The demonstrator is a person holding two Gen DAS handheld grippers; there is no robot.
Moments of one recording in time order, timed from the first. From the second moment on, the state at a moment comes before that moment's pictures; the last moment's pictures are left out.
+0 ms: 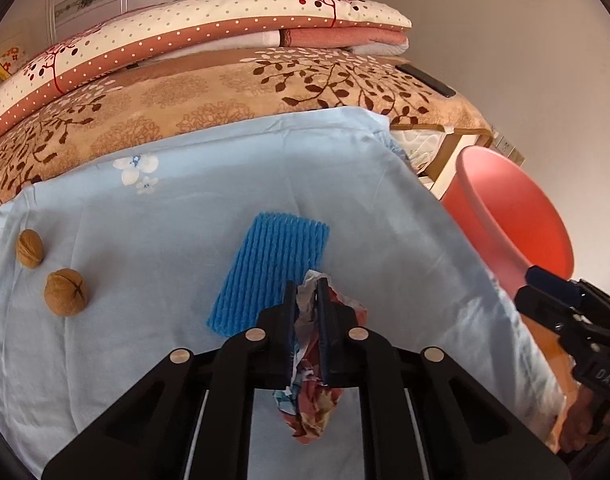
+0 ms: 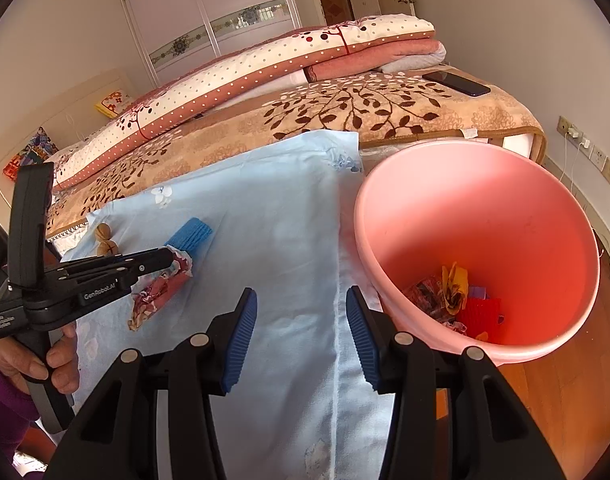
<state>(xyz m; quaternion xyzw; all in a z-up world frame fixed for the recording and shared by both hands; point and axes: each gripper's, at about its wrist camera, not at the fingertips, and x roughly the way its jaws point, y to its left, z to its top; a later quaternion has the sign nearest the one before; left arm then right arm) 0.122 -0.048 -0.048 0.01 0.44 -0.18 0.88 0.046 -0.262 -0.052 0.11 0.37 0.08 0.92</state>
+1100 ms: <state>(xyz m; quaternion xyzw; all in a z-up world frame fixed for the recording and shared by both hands) 0.104 -0.074 -0.055 0.01 0.45 -0.18 0.88 0.041 -0.259 -0.059 0.11 0.38 0.09 0.91</state>
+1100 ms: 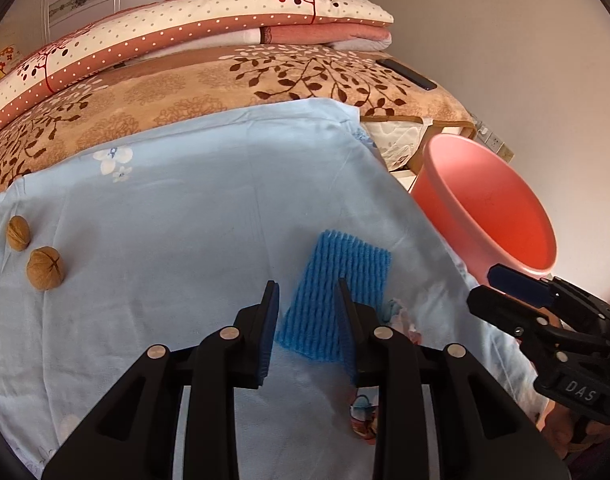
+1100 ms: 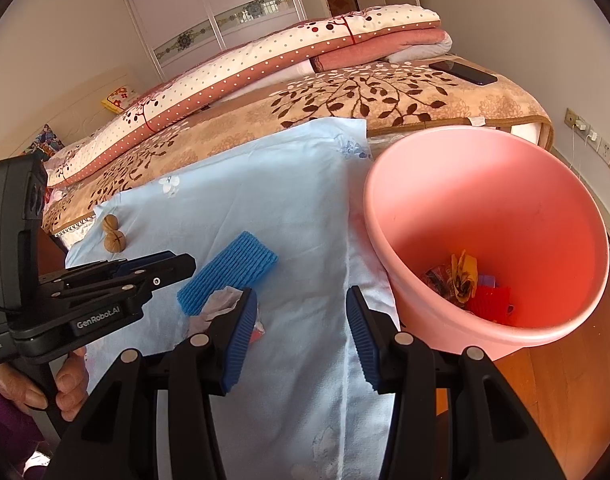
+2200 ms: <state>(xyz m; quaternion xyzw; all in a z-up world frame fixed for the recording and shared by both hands) 0.072 -0.032 -0.032 -0.06 0.40 -0.18 0.90 0.044 -0.228 -0.052 0.15 0.41 0.16 0.89</state>
